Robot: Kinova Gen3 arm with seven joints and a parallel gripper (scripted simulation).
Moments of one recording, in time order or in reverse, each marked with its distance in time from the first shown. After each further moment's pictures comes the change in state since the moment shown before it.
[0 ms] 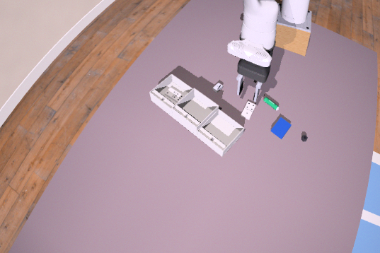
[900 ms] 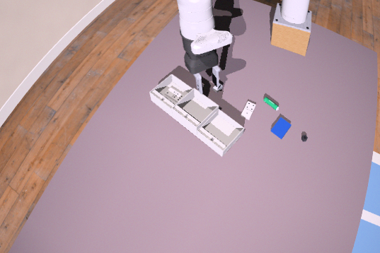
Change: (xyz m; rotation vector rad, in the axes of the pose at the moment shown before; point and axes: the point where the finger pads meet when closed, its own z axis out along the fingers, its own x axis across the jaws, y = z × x) arm 0.101 -0.025 -0.004 0.017 -0.024 -0.939
